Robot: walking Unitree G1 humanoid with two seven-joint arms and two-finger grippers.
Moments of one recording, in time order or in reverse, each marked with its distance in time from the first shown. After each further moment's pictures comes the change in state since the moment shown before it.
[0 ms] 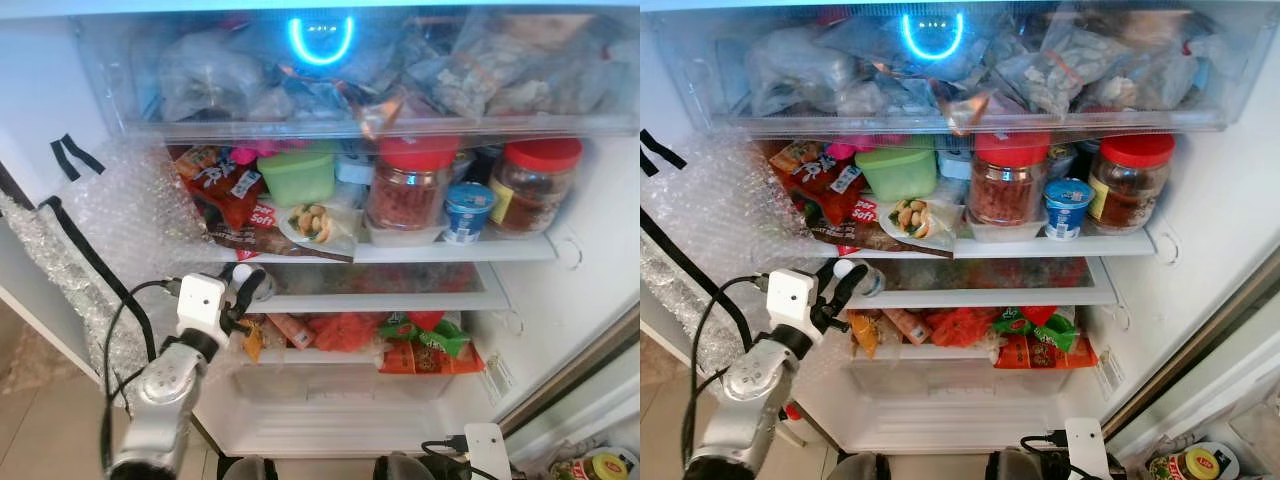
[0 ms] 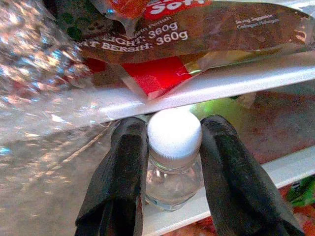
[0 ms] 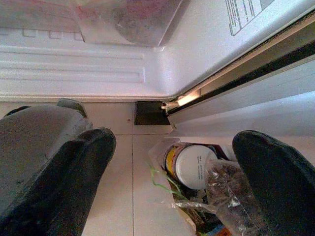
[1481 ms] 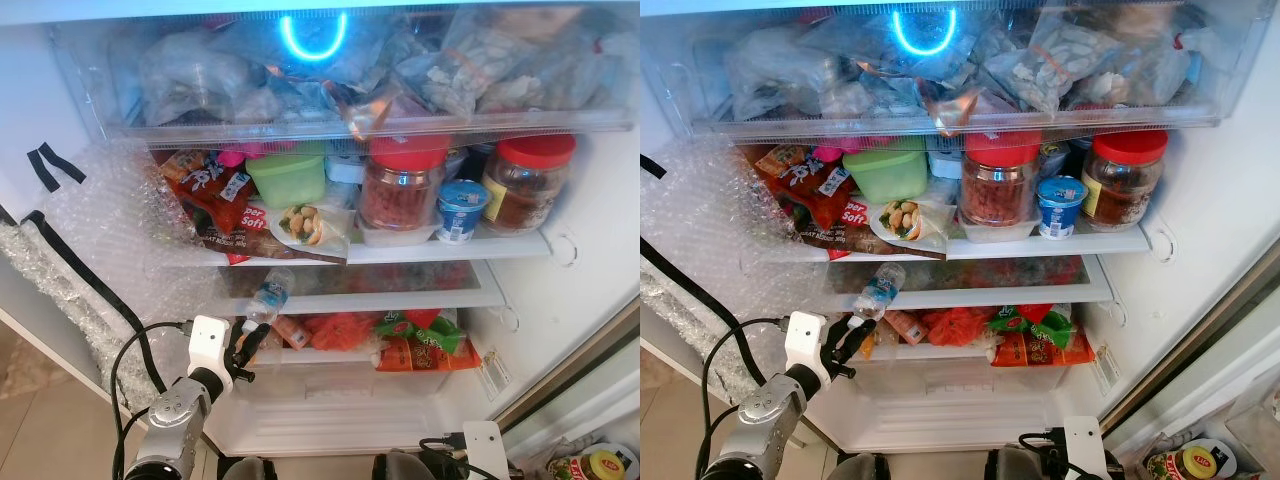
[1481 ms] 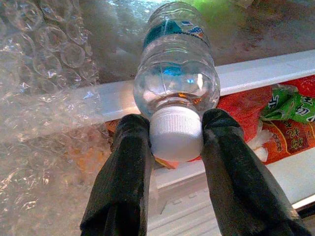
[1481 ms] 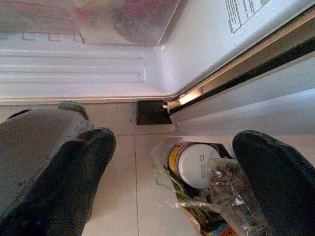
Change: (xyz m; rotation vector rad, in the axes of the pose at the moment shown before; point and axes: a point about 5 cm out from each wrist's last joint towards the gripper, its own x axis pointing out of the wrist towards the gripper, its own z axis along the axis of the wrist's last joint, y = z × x) left arm -0.021 -0.004 -0.076 -0.164 0.317 -0.057; right arm 0.000 0.003 0.002 0.013 -0.012 -0.001
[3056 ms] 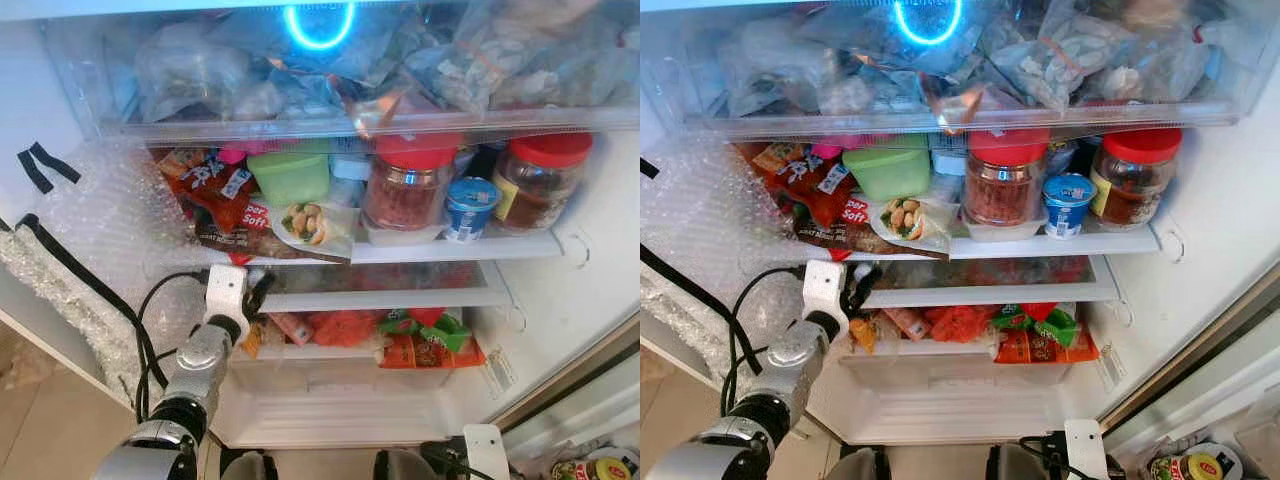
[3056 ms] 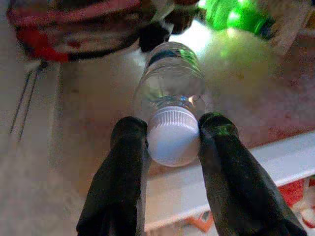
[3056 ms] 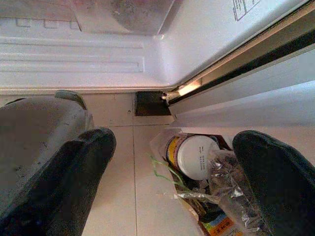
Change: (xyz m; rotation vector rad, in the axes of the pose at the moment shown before) left arm 0.049 -0.002 0.051 0.078 -0.099 0.134; right arm -0.001 0.000 -0.004 0.000 0.013 -0.020
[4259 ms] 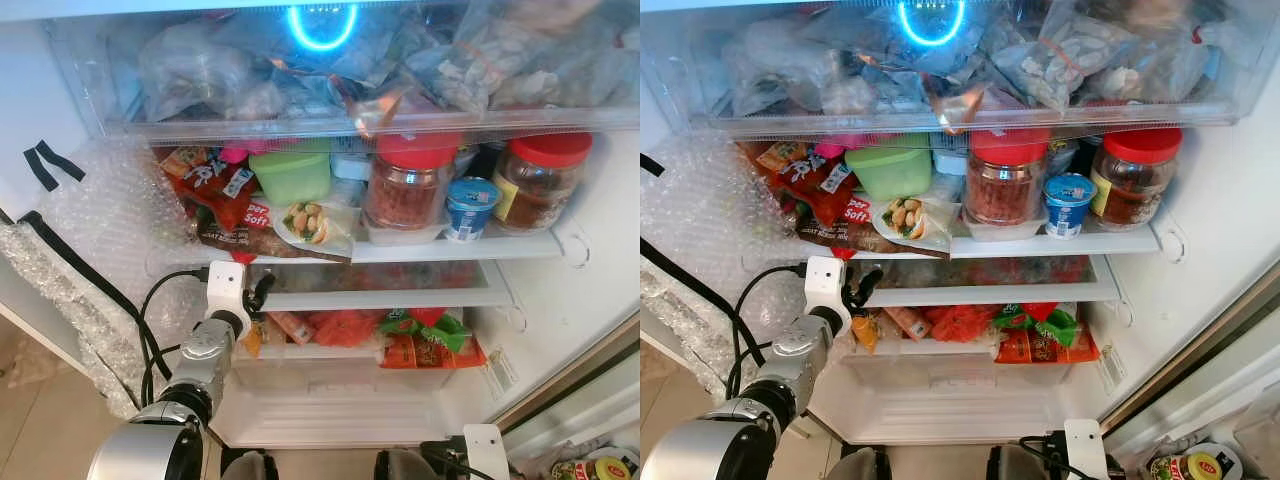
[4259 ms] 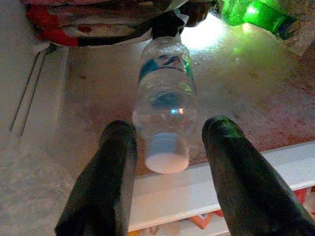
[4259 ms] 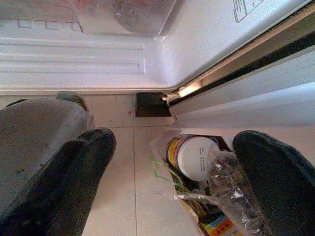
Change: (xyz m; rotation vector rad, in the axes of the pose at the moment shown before) left arm 0.009 0.001 0.002 -0.058 0.054 0.048; right arm 0.000 0.000 0.000 -0.001 -0.001 0.000
